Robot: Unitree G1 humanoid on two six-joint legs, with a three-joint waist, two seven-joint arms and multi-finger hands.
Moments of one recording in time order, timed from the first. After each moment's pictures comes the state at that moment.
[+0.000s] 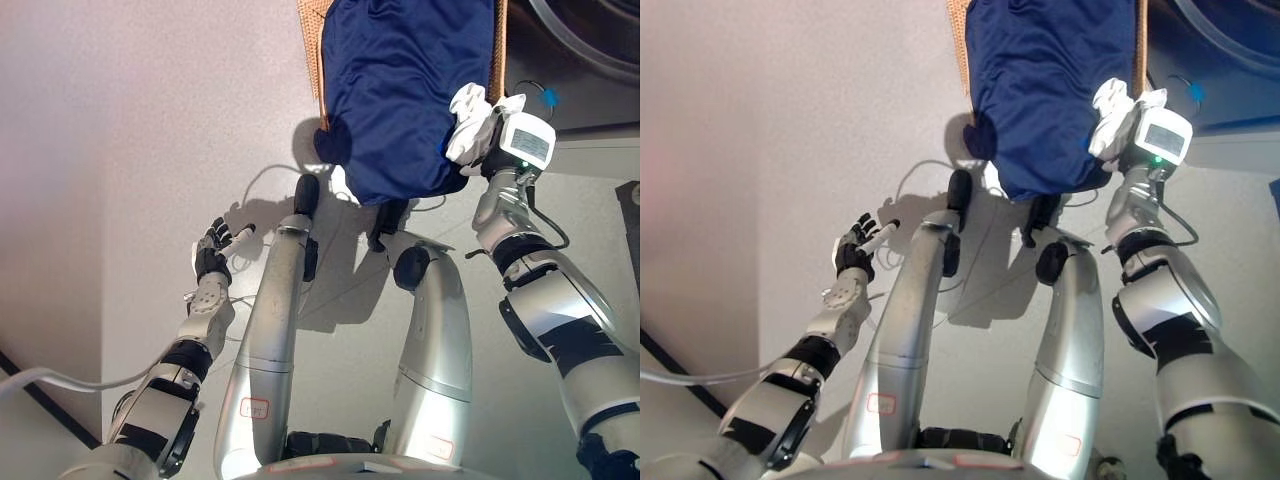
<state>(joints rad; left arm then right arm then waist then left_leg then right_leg) -0.48 0.29 -0.25 0.84 -0.63 -0.17 0.35 -1.12 -0.54 0.57 1.34 -0.32 0.13 -0.57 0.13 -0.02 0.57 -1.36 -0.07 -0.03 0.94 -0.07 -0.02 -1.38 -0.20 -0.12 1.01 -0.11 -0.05</state>
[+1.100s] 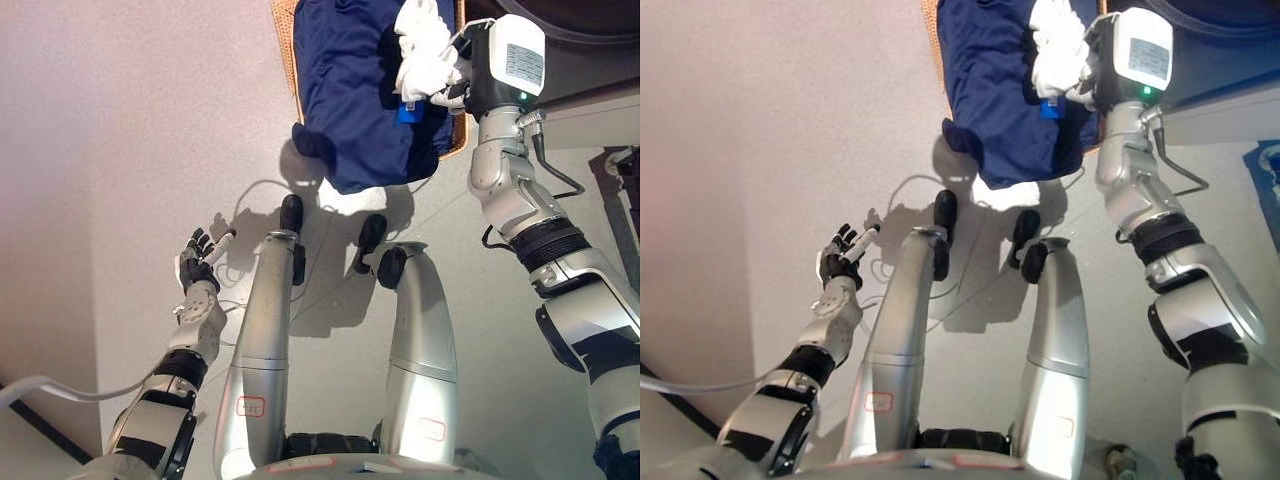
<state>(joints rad) -0.42 0.27 -0.12 0.83 -0.65 -0.15 0.39 -1.05 -0.69 0.55 0.64 -0.34 0.12 -0.57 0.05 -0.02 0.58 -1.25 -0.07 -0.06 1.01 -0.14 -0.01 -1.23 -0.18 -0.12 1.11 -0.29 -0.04</state>
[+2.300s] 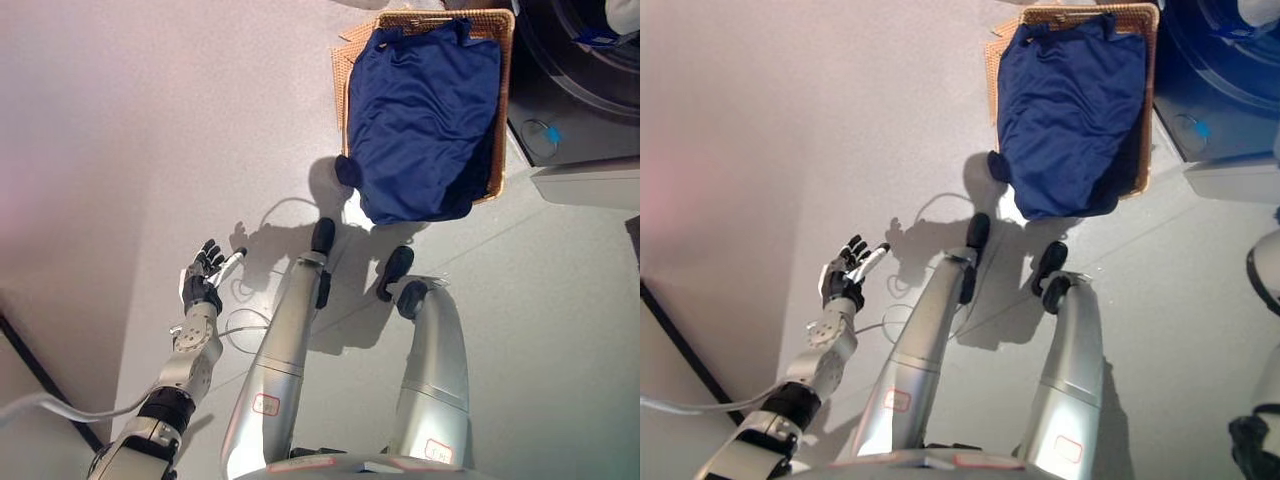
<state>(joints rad) -0.20 0.35 -0.24 0.55 -0.65 -0.17 0.35 -1.54 -1.04 1.05 1.27 -0.67 0.16 -0.57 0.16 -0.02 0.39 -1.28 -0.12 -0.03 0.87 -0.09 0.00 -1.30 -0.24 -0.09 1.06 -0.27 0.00</state>
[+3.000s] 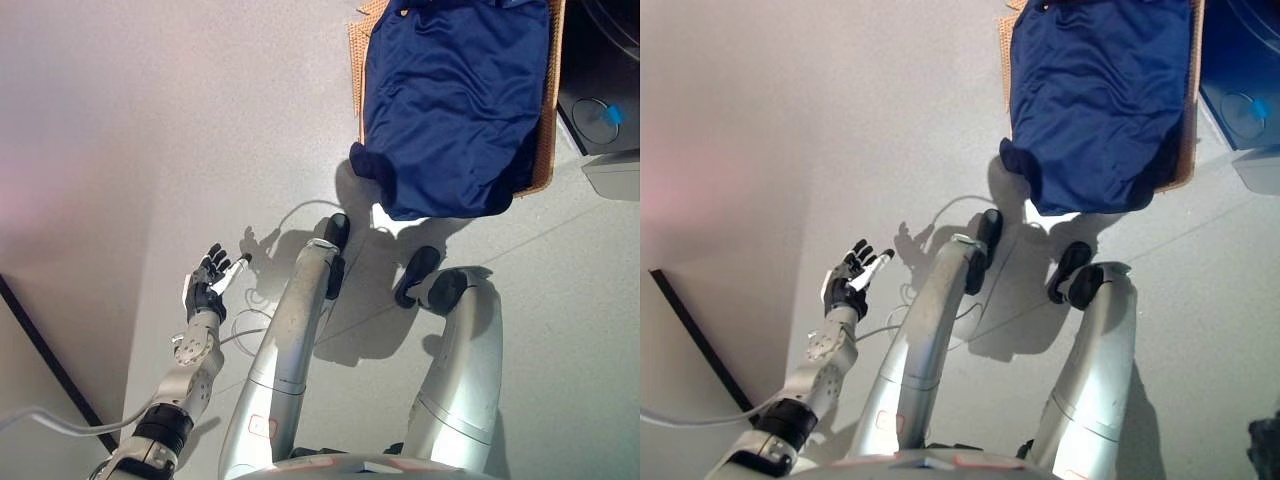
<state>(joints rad) -0.09 0.35 -0.27 0.44 -0.65 -0.16 0.35 -1.65 -1.12 1.16 1.27 -0.71 0.20 -0.55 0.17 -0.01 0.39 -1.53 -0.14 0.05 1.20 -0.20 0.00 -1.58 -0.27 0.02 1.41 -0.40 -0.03</state>
